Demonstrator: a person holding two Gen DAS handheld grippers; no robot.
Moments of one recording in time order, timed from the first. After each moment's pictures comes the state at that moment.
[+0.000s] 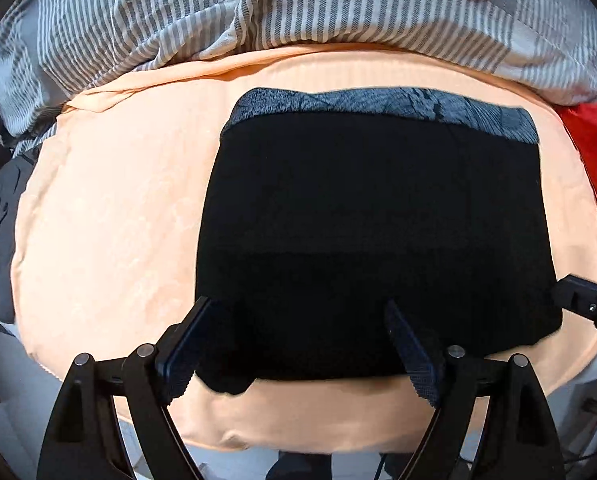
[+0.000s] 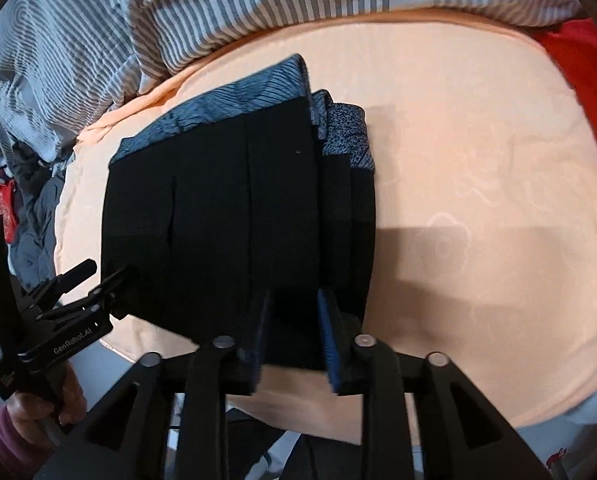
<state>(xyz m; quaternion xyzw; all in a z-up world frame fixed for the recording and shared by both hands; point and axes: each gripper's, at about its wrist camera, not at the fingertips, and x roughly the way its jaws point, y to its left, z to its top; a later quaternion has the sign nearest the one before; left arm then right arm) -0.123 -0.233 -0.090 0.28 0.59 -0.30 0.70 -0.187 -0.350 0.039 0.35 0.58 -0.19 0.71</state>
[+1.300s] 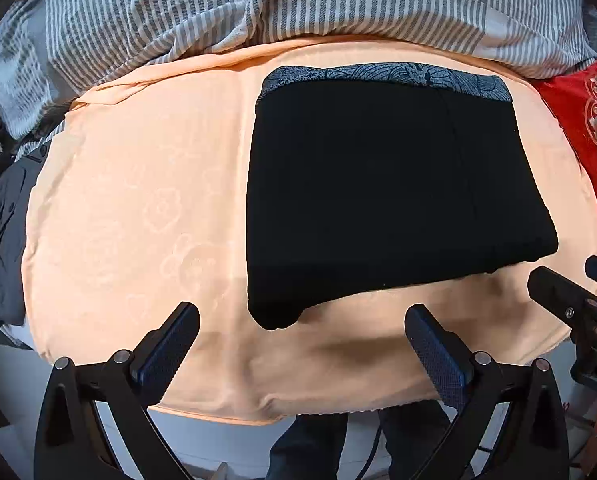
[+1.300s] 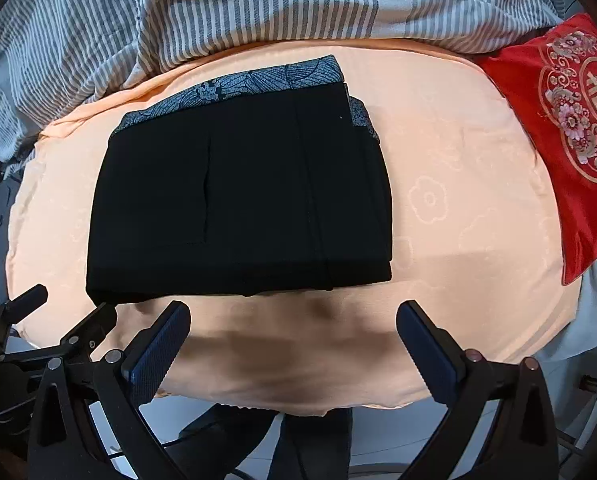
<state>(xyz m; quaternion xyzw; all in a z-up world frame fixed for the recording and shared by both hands) -0.129 -0.183 -0.068 0.29 0.58 -0.33 0.69 -0.169 -0.262 0.068 0.26 0.58 -0.32 0.70</state>
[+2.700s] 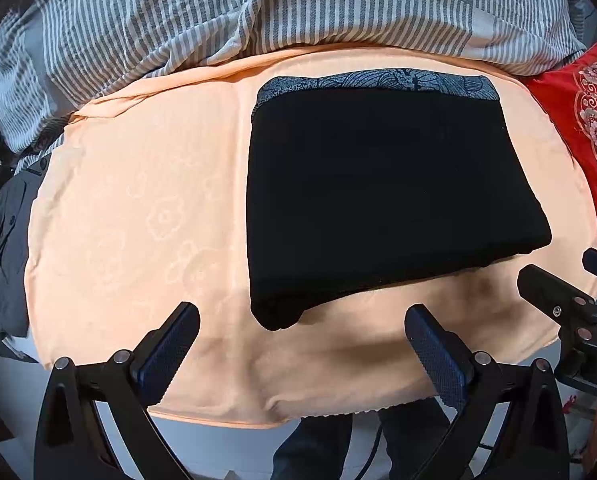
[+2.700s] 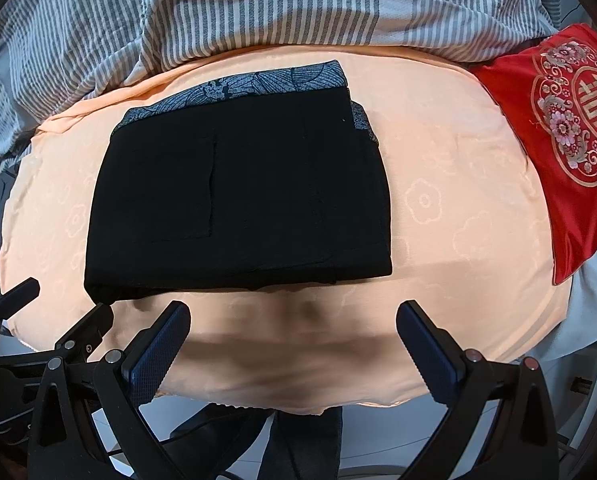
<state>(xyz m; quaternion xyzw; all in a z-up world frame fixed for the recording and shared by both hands) -0.133 -0.182 -0.058 0.30 0.56 -0.34 0.69 -0.165 -0.251 0.072 0.24 0.58 -0.33 0.70</state>
